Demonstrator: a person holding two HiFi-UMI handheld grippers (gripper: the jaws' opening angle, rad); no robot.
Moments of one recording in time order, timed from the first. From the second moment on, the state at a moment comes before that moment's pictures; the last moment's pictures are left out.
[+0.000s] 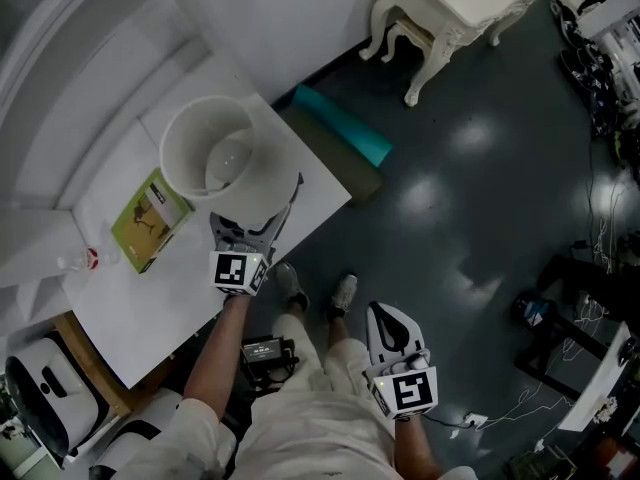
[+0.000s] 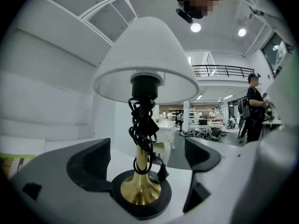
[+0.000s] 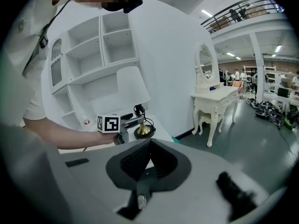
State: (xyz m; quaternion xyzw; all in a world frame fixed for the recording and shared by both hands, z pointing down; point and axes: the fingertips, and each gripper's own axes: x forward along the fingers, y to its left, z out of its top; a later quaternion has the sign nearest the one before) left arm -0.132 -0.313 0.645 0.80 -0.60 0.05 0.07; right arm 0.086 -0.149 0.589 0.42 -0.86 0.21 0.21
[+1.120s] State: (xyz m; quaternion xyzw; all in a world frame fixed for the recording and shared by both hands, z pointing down) left arm -0.113 -0.392 0.660 0.82 -0.57 0.06 0.07; right arm 0.105 -0.163 0.604 0.47 -0.82 0.24 0.21
